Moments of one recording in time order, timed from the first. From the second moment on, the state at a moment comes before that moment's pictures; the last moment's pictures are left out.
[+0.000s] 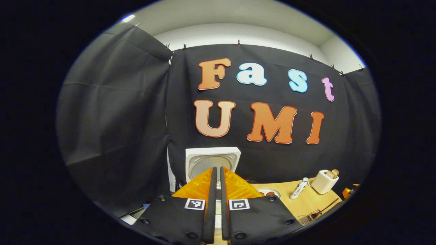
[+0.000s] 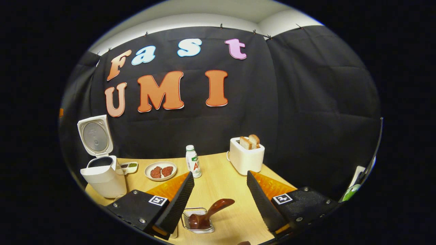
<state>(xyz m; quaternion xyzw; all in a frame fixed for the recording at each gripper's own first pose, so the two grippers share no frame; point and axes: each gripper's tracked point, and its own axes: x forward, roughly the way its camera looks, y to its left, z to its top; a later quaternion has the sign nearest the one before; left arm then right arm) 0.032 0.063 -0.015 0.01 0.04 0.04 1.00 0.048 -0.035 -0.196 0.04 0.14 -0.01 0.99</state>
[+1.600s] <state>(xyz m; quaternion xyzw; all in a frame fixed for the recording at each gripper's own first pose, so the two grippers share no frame) -0.009 0.106 -0.010 0.01 0.03 0.08 1.00 0.052 -0.007 -0.266 0.27 0.26 -0.01 0.93</state>
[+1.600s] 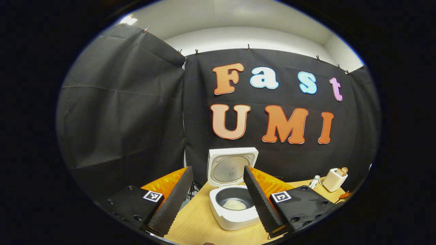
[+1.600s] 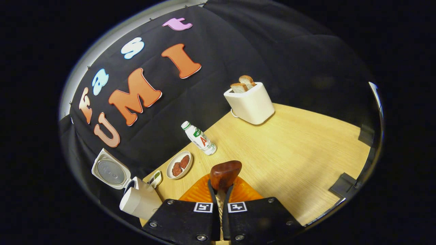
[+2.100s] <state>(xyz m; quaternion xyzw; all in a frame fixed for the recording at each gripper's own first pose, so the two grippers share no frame) -0.002 0.109 -0.008 0.01 0.03 0.07 1.00 0.033 0.057 -0.143 0.16 0.16 0.06 0.97</state>
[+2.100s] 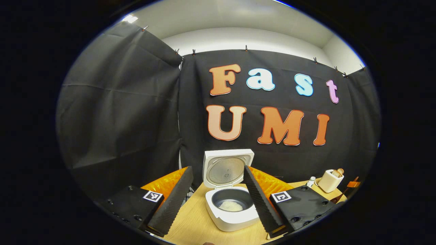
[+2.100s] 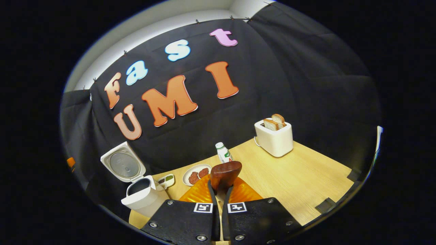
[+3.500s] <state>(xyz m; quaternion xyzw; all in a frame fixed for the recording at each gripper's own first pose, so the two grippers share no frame) -0.002 0.148 -0.029 0.04 0.06 0.09 0.99 0.019 0.191 -0.296 0.10 0.25 0.14 0.95</state>
